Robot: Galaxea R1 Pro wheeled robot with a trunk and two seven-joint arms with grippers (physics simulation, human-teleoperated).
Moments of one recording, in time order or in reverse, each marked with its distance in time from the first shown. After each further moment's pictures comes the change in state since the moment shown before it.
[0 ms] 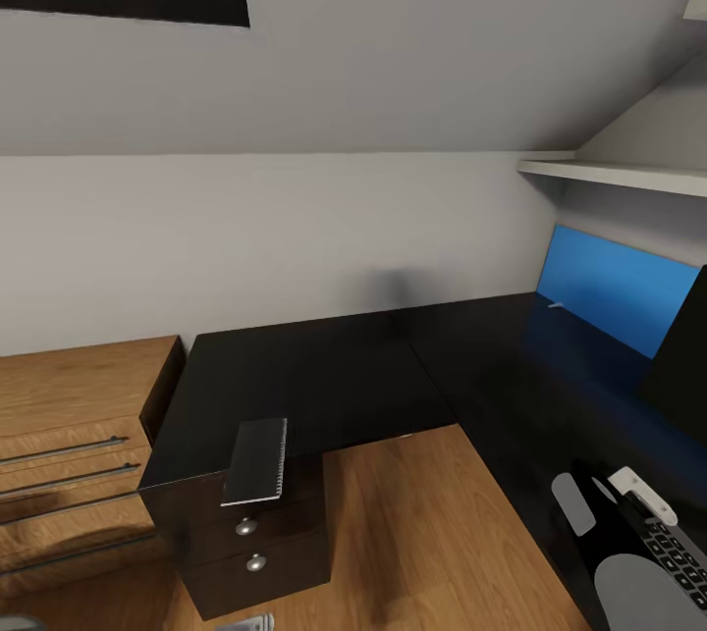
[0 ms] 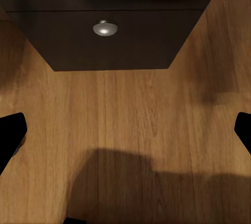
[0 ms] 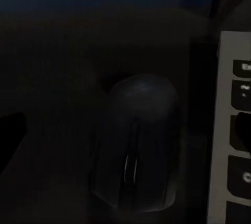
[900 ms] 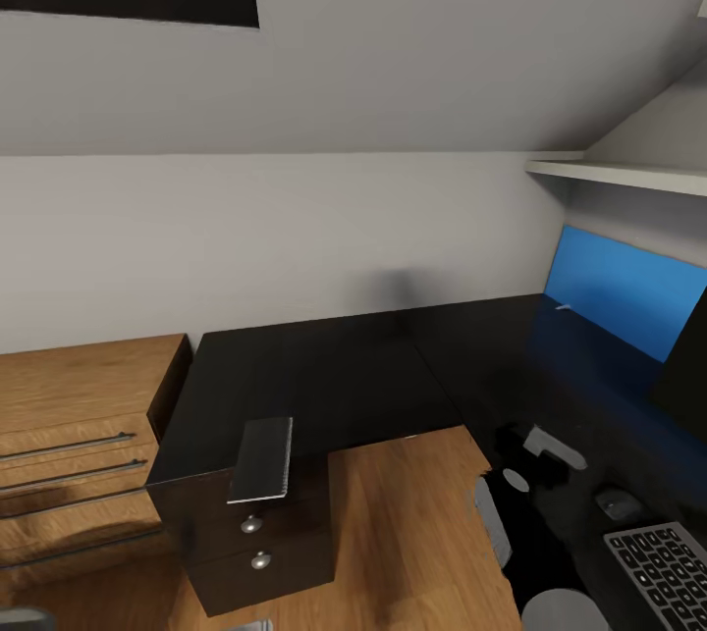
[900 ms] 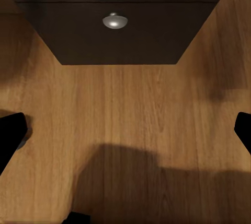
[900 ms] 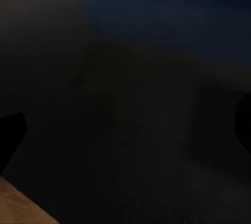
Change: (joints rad) left arm 0.000 0.000 0.002 0.019 0.001 -0.002 0.006; right arm 0.129 0.246 0.185 -0.333 0.370 0.047 -0.036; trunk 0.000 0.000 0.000
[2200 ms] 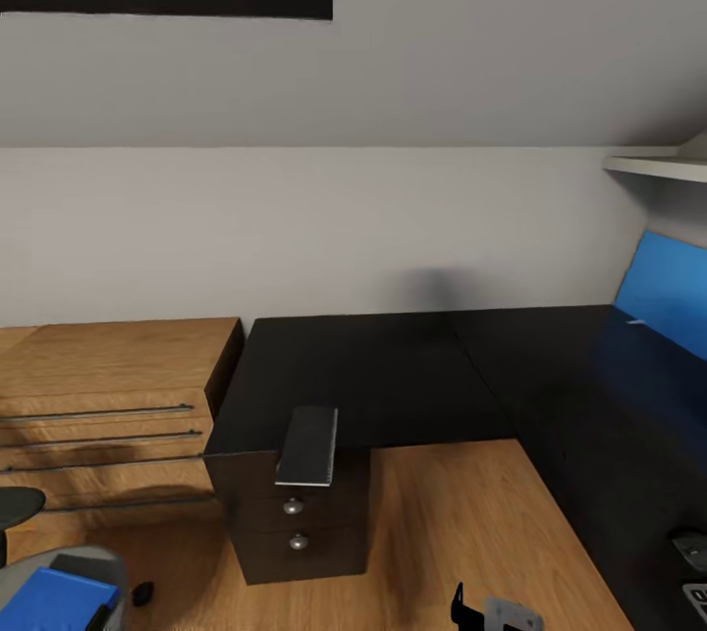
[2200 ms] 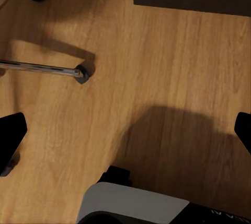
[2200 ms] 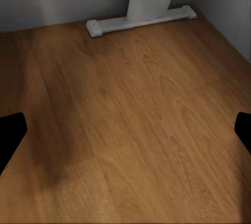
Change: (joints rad) left arm 0.000 -0.002 0.012 0.377 -0.007 -0.276 -0.010; right arm 0.225 -0.001 0.316 0.616 0.022 -0.494 0.155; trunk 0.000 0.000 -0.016
